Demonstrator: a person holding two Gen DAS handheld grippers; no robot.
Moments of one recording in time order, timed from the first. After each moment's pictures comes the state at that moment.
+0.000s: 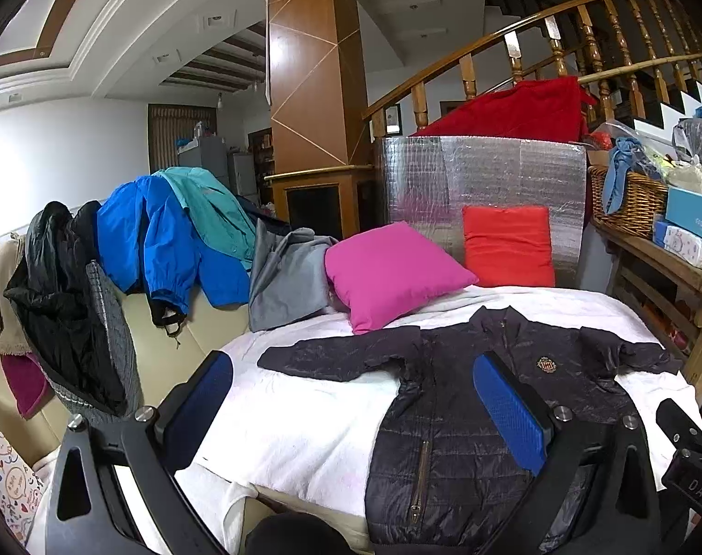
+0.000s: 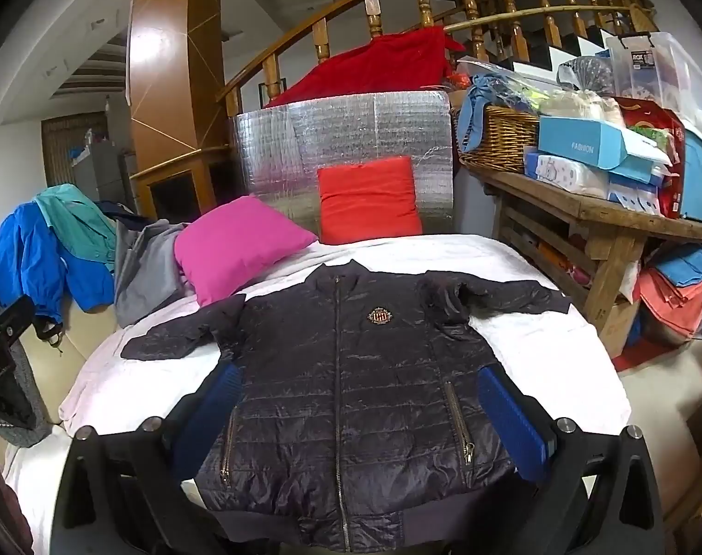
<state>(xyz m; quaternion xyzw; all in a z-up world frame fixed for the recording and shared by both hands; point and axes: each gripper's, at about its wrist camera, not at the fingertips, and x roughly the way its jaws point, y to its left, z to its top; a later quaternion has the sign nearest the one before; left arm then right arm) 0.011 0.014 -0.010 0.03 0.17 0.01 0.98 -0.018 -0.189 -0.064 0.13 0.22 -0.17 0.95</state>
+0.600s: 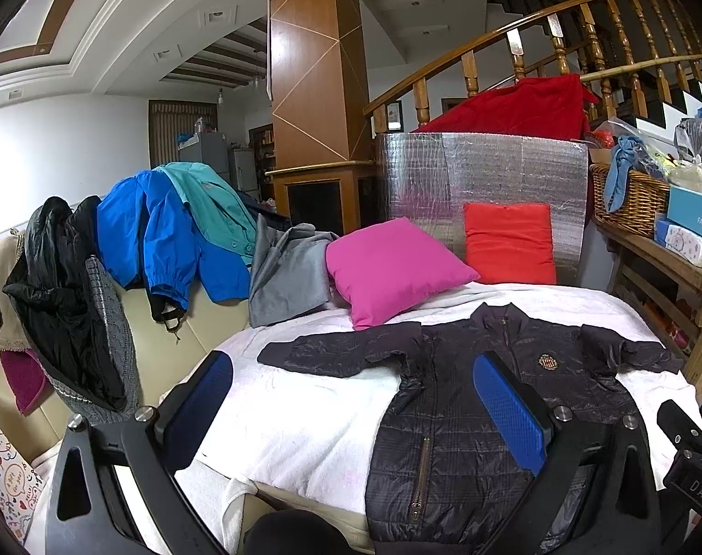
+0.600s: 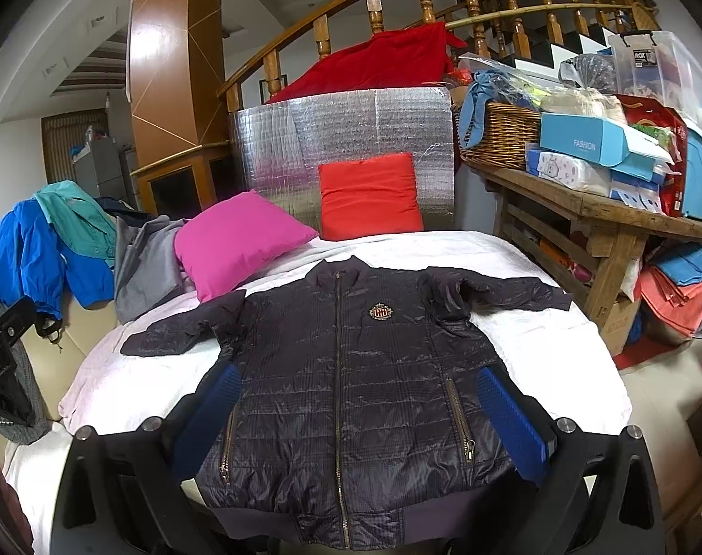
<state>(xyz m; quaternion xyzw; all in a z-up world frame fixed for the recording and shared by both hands) 0.015 0.016 -0.013 0.03 0.18 0.02 0.98 -0.016 -0.188 -0.068 0.13 0.22 -0.17 0.95</state>
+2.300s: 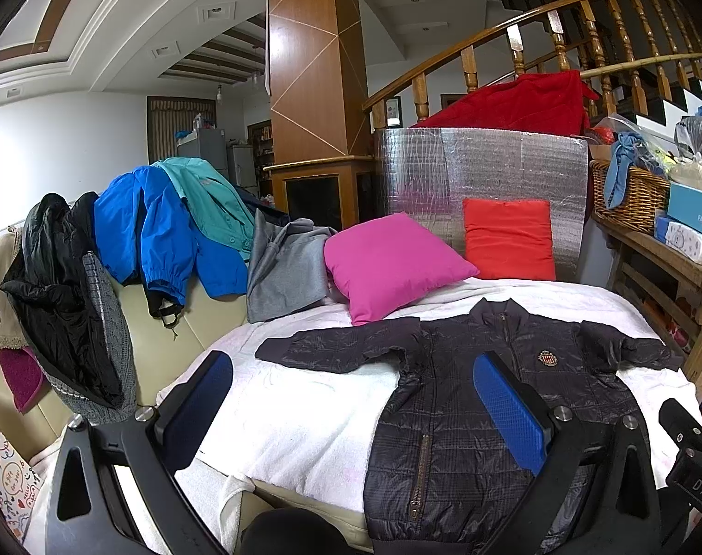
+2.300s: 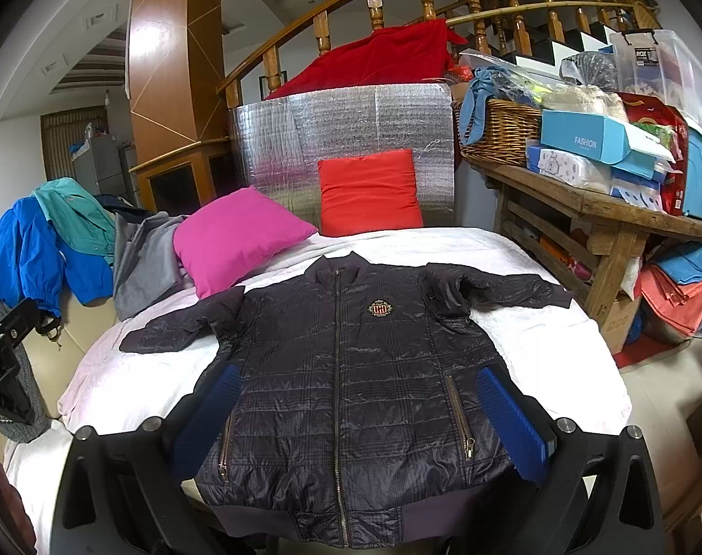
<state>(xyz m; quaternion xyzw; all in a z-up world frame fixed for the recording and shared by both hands) 0.017 0.013 -0.019 0.03 0.18 0.01 0.98 -0.014 -0.188 -0.071 0.13 0.23 -0.17 0.95</state>
